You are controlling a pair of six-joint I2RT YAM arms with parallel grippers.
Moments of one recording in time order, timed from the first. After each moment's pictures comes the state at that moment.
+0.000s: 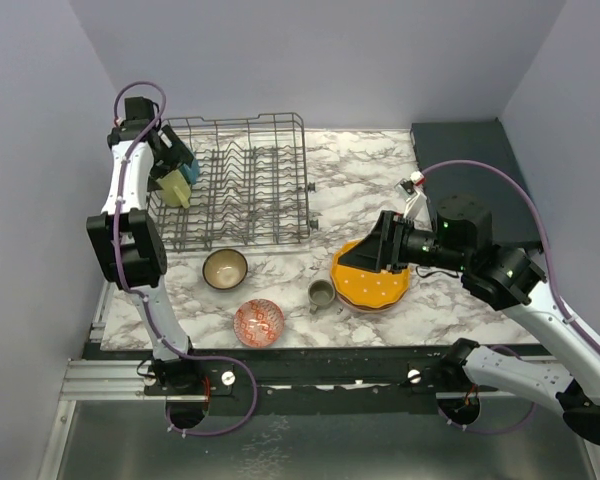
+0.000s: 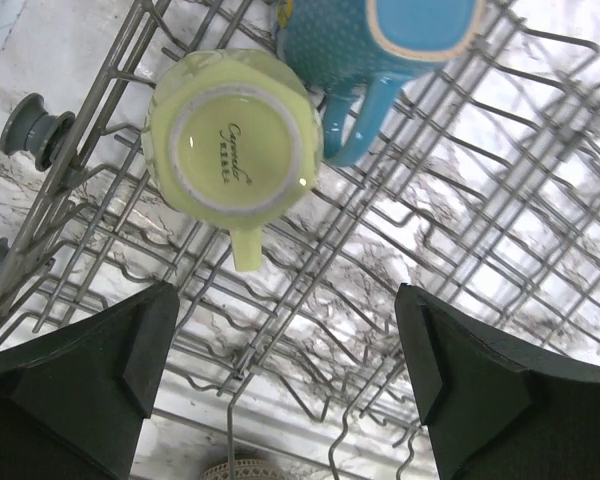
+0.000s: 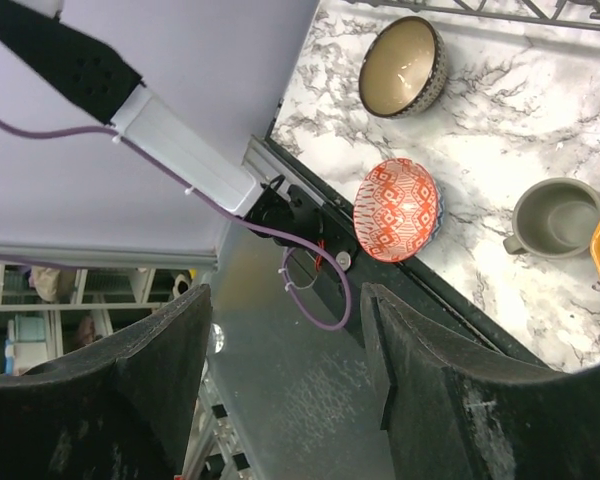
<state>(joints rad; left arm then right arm) 0.17 2.02 1.93 -0.91 -0.03 -0.53 0.75 0.91 1.14 -0.58 -0.38 0.82</state>
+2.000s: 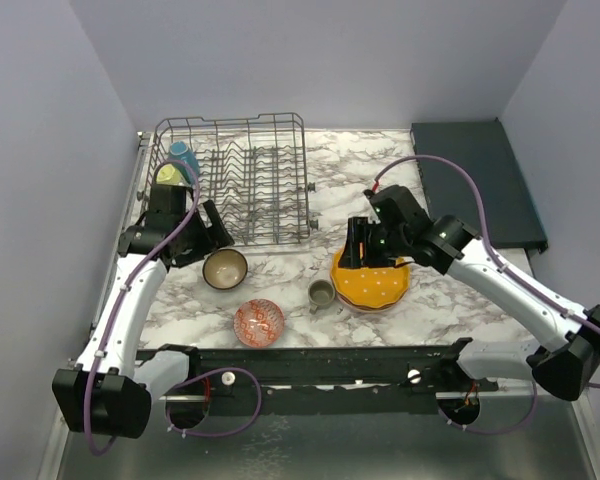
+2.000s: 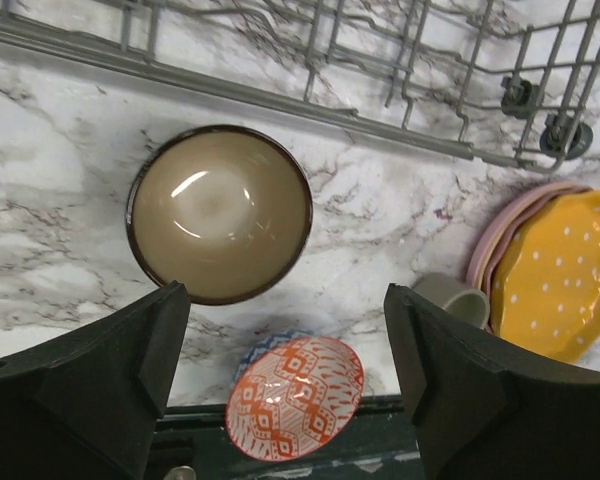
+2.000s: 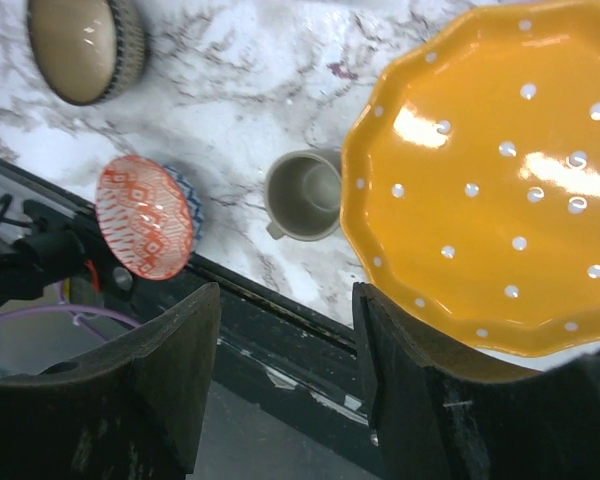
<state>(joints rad) -0.11 1.06 1.03 -0.87 0.12 -0.53 0.75 1.22 1.20 -0.82 -0.06 0.62</state>
